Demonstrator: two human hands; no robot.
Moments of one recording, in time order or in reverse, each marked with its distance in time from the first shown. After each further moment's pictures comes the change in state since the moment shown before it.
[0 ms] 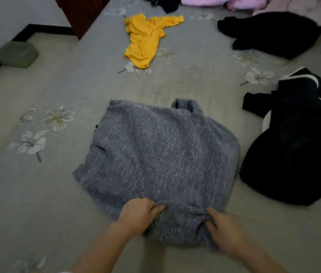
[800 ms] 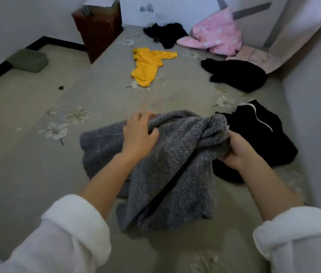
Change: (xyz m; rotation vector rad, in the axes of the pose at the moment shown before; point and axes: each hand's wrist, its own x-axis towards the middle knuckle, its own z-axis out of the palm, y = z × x) left_hand -0.157 0.098 -0.169 -0.381 0.883 0.136; right_hand -0.160 -0.137 -0.216 1.400 0.182 0.081
